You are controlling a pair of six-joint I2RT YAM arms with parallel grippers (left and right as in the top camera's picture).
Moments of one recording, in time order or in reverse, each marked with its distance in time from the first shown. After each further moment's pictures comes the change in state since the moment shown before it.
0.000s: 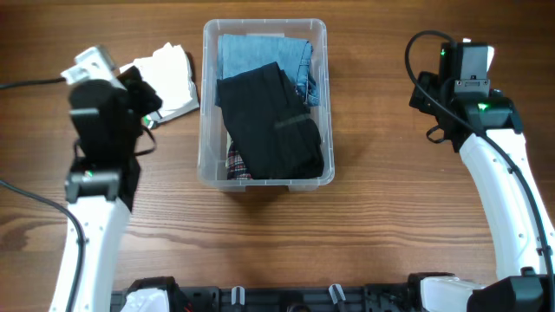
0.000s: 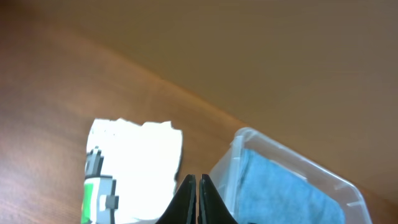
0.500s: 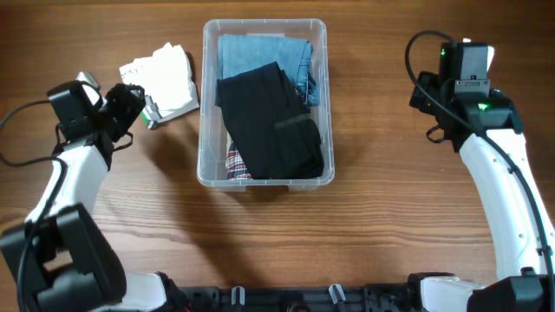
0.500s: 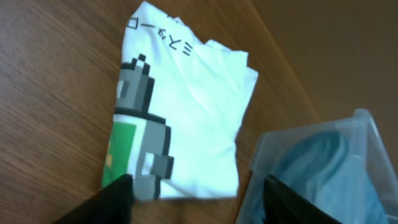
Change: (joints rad) left arm 0.260 0.447 -0.002 0.093 0.380 -0.126; right arm 0.000 0.000 0.000 0.000 0.000 0.000
